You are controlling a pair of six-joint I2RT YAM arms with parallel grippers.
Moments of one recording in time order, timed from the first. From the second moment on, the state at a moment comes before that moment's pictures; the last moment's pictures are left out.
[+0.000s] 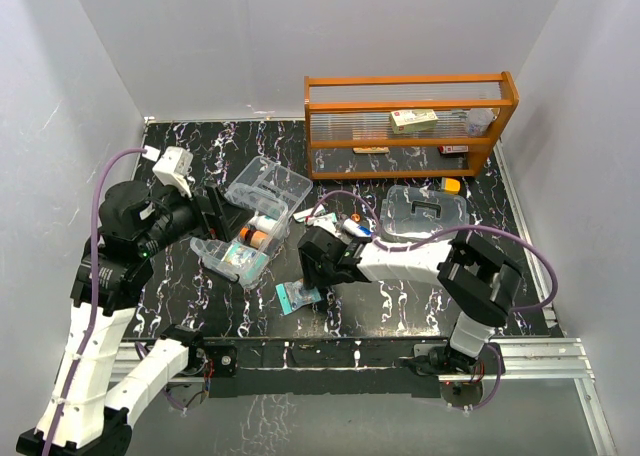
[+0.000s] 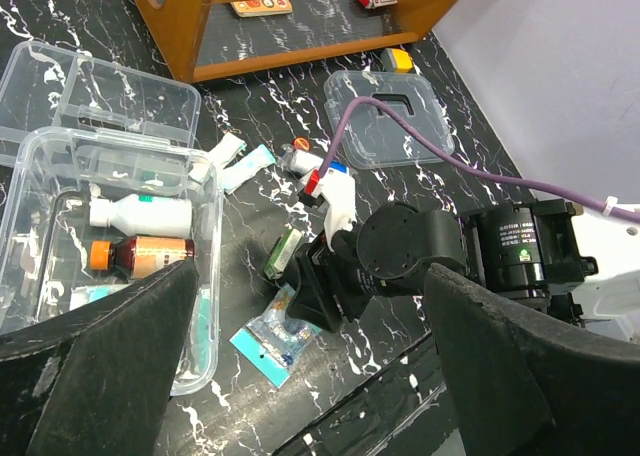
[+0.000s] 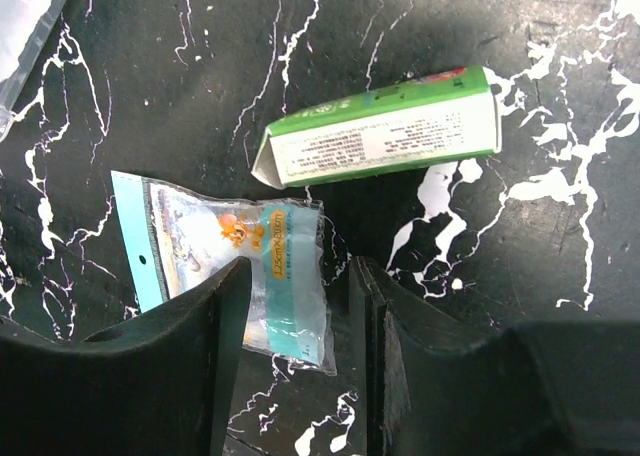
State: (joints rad) left arm -0.27 0.76 1.18 -0.74 0.39 -0.32; right arm 1.02 1.69 0.97 -0.29 0.09 0.74
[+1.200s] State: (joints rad) left arm -0.27 0.92 0.98 -0.65 0.71 -0.38; right arm 1.08 1.24 0.80 -0.26 0.31 0.65
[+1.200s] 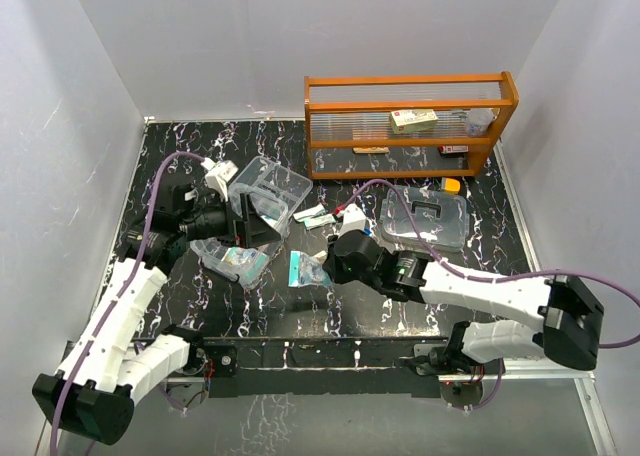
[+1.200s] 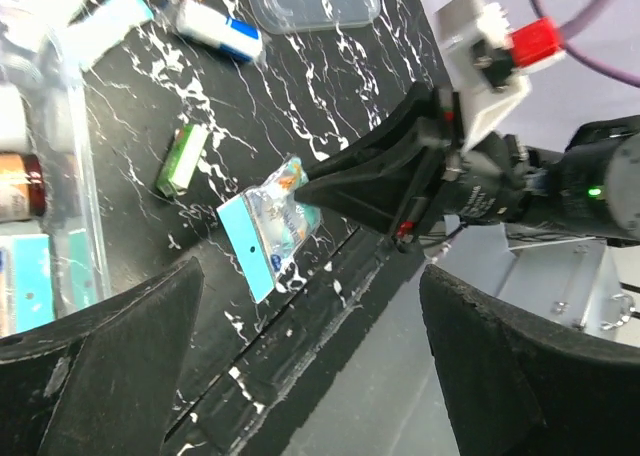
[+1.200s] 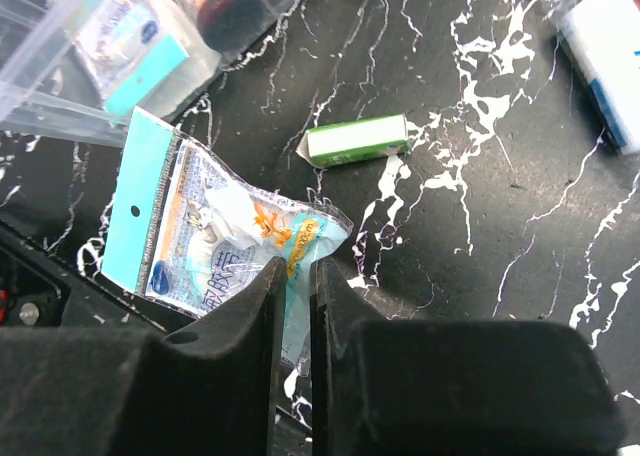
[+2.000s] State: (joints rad) left arm -0.50 1.00 0.78 -0.34 0.57 -0.70; right arm 1.08 1.10 0.83 -0.18 0.34 0.80
